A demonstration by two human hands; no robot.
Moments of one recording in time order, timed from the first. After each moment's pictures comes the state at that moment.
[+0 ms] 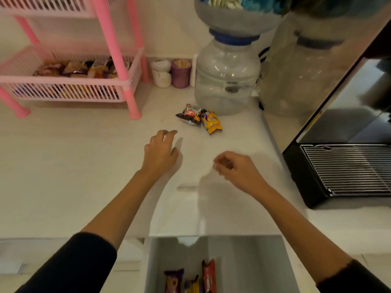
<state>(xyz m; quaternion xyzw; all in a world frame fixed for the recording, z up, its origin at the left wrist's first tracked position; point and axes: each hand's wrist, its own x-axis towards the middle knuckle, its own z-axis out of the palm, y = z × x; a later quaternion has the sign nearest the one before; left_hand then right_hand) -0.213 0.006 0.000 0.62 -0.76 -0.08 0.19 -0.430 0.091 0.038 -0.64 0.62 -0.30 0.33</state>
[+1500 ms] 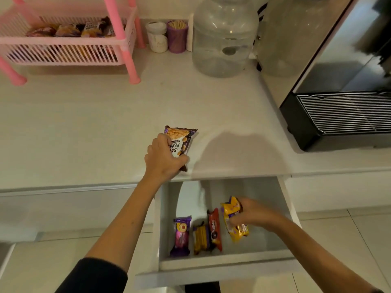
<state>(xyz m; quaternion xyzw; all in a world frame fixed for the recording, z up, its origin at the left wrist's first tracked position) -0.195 0.137 -0.030 0.66 -0.66 -0.25 0.25 -0.434 0.262 -0.053 -0.51 0.64 -0.04 0.57</state>
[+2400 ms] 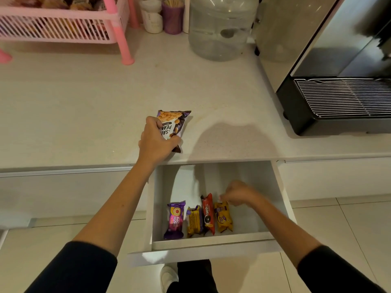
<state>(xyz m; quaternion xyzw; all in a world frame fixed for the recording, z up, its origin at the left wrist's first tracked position) -0.195 0.146 -0.031 0.63 -0.60 -0.36 0.33 -0.430 0.246 -0.105 -0.50 0.73 0.09 0.46</state>
